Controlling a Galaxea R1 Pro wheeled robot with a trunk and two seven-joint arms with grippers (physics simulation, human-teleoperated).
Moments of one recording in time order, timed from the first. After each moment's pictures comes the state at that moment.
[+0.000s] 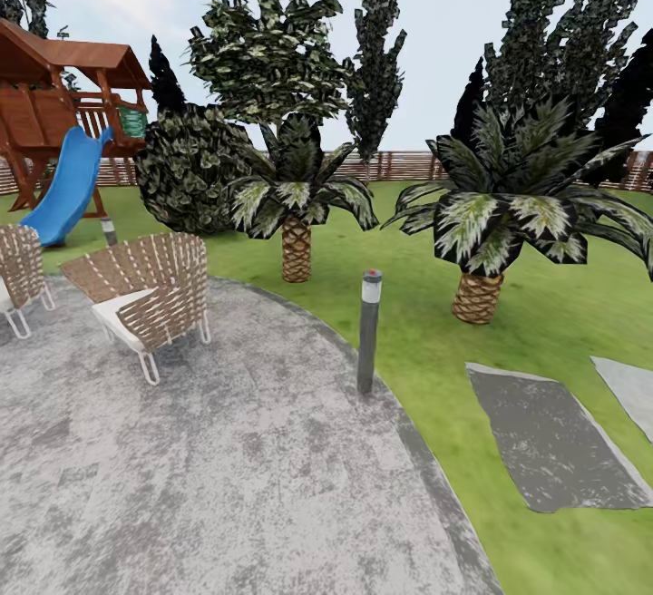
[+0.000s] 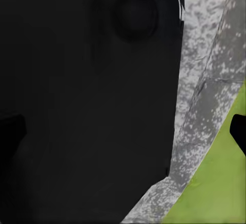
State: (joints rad) left arm 0.00 0.00 0.00 0.00 0.00 0.00 0.00; right arm 0.00 0.00 0.00 0.00 0.00 0.00 0.00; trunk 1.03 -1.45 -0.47
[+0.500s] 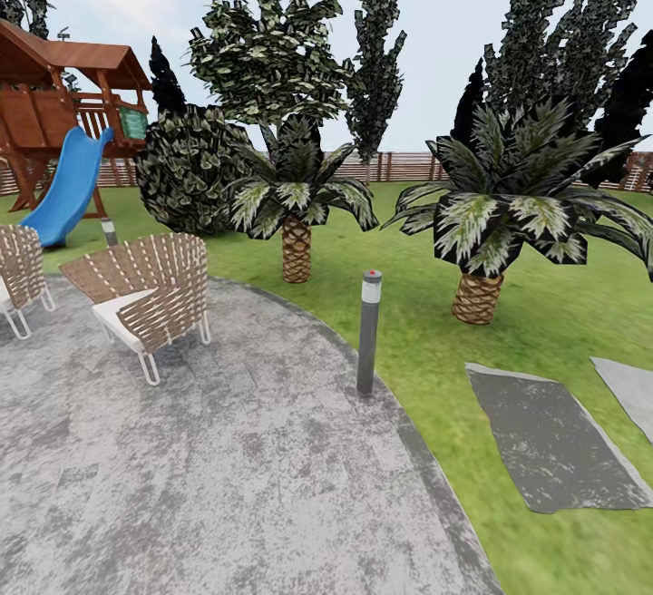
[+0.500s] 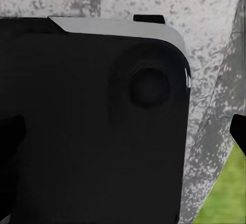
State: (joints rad) left arm 0.00 0.00 0.00 -0.04 0.00 -0.06 0.00; right arm -0.04 0.02 0.00 -0.05 0.00 0.00 0.00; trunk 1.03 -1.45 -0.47
